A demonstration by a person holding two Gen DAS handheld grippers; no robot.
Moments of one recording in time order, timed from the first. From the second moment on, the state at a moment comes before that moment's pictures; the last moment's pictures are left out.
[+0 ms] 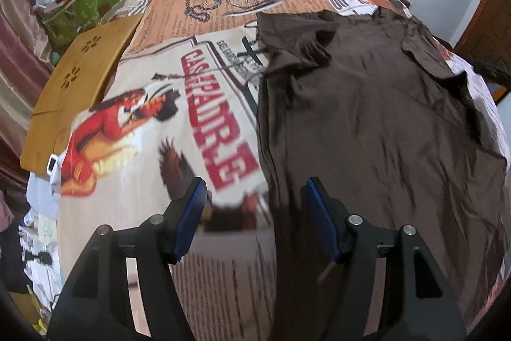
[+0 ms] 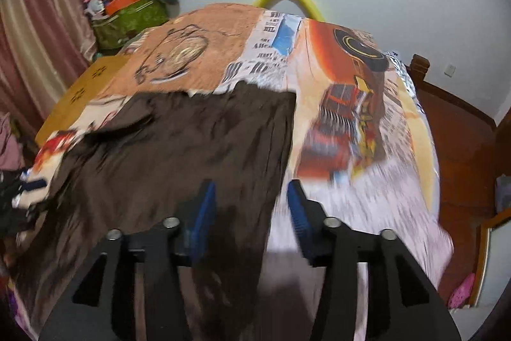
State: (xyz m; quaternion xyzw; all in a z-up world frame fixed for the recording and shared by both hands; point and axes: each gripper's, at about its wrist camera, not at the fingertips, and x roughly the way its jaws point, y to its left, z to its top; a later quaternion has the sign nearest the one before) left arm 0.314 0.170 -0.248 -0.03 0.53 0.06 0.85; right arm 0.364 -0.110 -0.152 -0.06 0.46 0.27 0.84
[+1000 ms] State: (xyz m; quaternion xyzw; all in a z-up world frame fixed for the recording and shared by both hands) left arm 0.160 0.160 -0.237 -0.14 0.56 0.00 0.82; right arm 0.192 -0.173 -0.206 0.03 0.55 0.25 0.80
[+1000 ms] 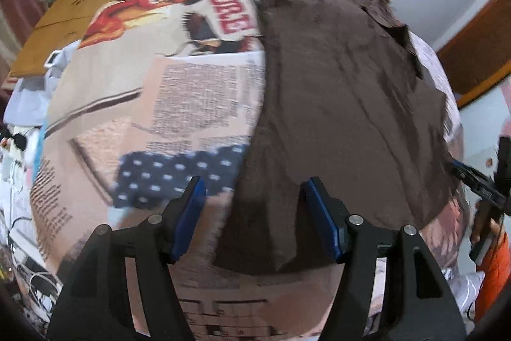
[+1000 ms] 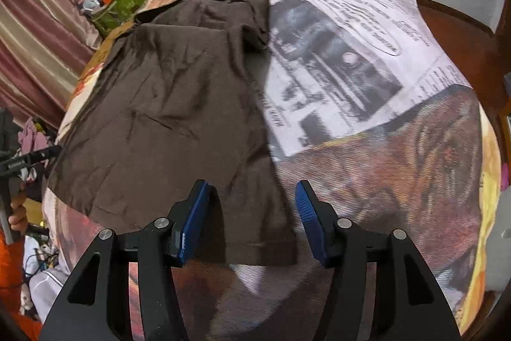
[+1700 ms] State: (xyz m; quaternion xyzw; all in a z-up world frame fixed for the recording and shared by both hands) left arm 0.124 0.170 -0.178 -0.16 0.50 0.04 0.85; right arm 0.158 -0.194 -0.176 0.08 0.50 0.28 0.81
